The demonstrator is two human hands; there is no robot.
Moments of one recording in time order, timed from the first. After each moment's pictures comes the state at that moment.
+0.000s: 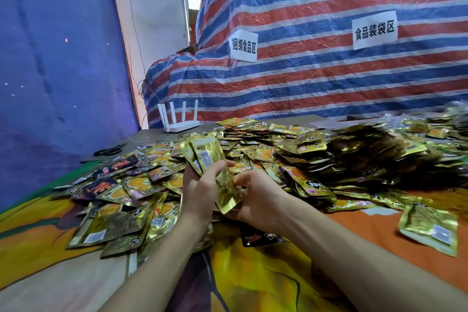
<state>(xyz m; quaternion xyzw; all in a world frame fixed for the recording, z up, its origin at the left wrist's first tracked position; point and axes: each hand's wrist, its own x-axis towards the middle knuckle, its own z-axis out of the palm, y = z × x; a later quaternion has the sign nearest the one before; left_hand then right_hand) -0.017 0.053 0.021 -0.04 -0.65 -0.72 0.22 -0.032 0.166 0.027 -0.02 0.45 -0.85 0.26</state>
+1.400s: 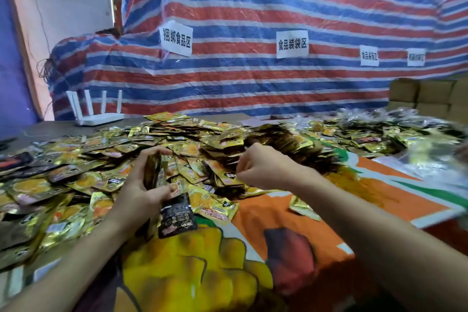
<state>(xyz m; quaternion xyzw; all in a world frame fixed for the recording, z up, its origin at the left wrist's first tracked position) -0.016 0.067 0.008 -0.24 -0.72 -0.63 0.17 0.007 0.316 0.077 -0.05 0.98 -0.17 -0.08</state>
